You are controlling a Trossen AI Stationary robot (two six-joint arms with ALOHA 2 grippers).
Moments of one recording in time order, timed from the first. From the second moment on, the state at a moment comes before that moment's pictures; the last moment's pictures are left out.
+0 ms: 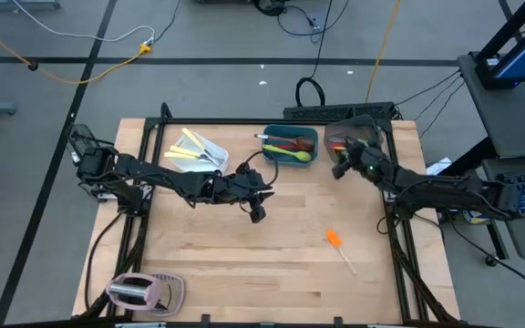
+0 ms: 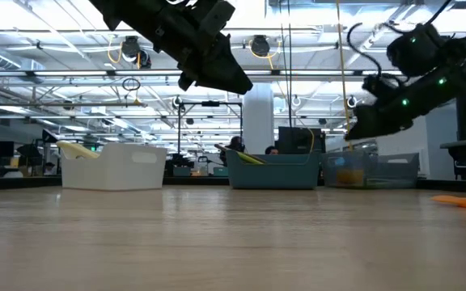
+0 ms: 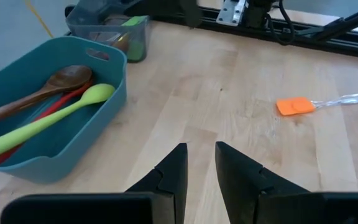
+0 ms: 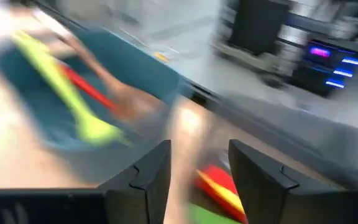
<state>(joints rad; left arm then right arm) -0.07 1.62 1.01 0.08 -0.29 -0.22 -0.50 0.87 0.16 0.34 0.43 0.05</state>
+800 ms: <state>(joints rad) -0.05 1.62 1.01 0.08 -0.29 -0.19 0.32 0.94 0.46 0.47 0.41 0.09</state>
